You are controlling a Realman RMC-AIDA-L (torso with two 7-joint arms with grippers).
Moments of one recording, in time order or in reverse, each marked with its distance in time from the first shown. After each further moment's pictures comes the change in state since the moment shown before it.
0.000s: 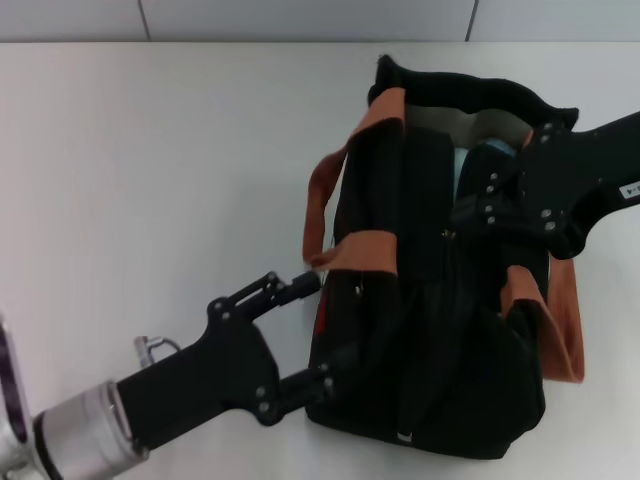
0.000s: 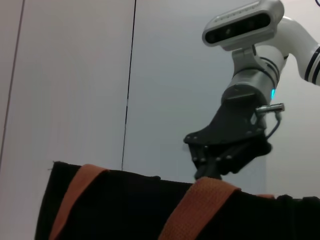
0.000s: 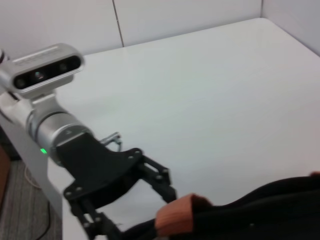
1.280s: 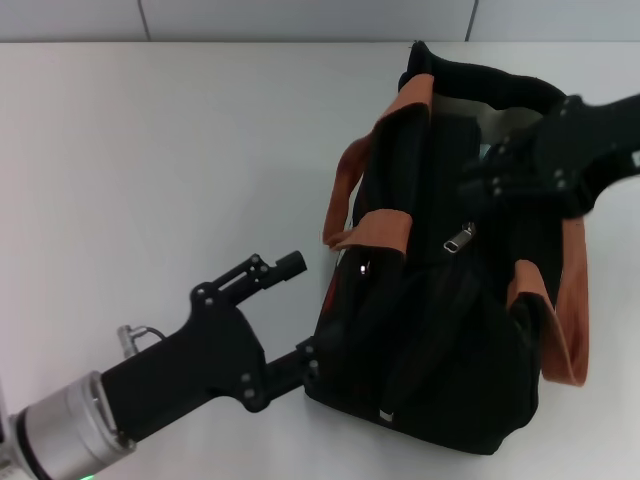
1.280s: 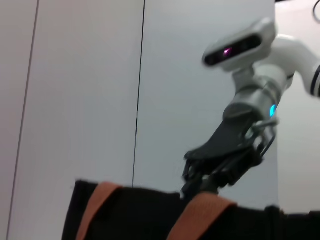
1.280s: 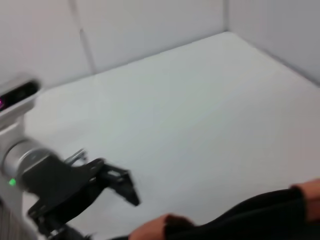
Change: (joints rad) left arm 0.023 0.001 -0.033 0.035 0.000 0.040 0.003; right arm 0.032 -0.010 0.115 0.108 -0.005 0.030 0.015
